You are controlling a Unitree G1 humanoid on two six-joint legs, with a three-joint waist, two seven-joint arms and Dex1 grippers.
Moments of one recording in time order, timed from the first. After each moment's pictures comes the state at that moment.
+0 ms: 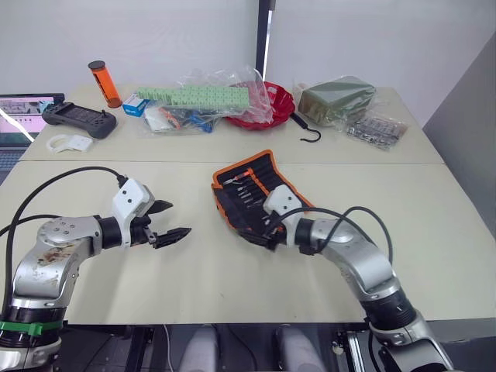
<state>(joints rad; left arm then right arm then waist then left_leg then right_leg) -0.19 0.79 0.18 -0.23 -0.39 0.62 -0.98 -0.44 -0.33 0.34 -0.25 0.20 0.63 0.68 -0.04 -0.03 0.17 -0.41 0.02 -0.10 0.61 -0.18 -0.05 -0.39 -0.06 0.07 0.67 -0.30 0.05</state>
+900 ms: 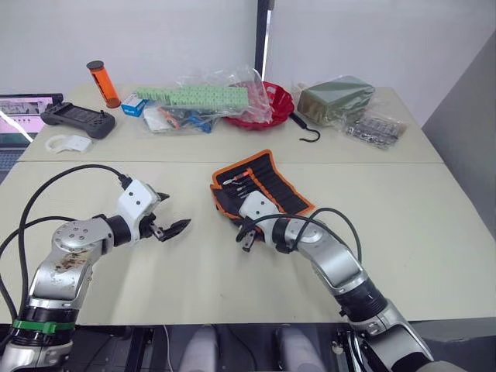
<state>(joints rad) -0.20 0.76 0.10 -0.14 -0.28 0.40 -0.87 -0.50 -0.27 0.43 -0.10 0.02 0.50 0.65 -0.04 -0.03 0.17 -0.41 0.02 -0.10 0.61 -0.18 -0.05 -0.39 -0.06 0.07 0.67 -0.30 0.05</state>
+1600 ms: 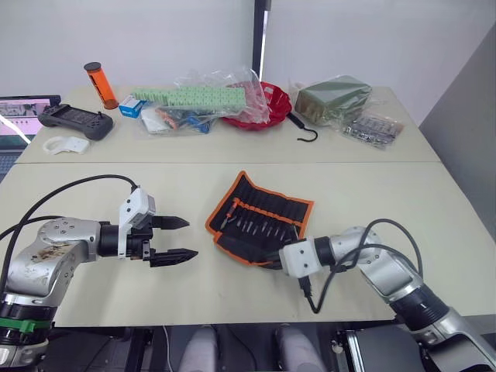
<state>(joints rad) -0.20 0.90 0.10 -0.20 -0.55 0.58 -1.24 -0.42 -0.68 0.46 0.00 0.00 -0.31 1.17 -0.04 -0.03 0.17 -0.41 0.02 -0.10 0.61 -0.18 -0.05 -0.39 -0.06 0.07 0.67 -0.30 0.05</state>
